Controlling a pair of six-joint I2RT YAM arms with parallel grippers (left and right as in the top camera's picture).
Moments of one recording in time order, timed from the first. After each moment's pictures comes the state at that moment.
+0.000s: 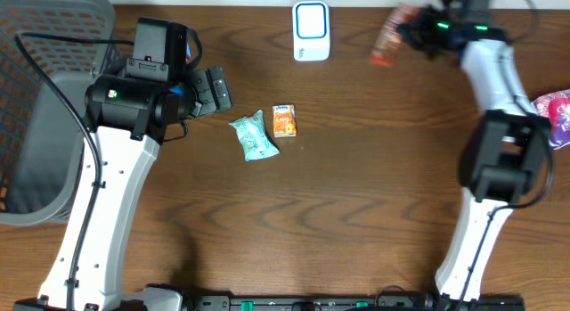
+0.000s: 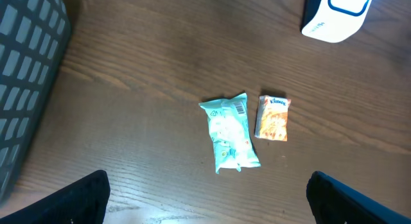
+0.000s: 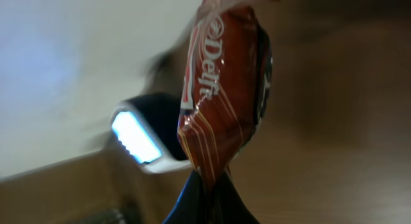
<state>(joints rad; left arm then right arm) -0.19 1.48 1.61 -1.14 -0.02 -0.44 -0.16 2.37 2.05 -0.57 -0.69 0.75</state>
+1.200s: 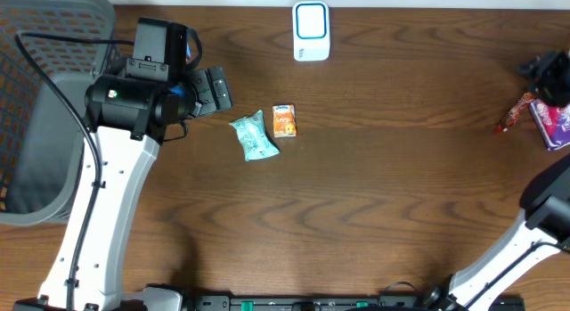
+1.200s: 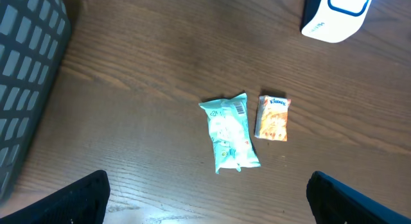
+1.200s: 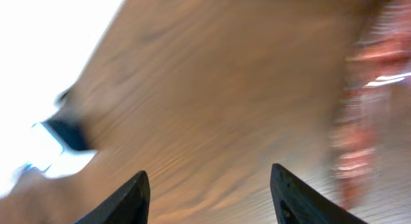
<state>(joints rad) -0.19 1.48 1.61 -1.14 -0.02 -0.44 -0.58 2.20 2.05 -1.02 -0.58 0.23</state>
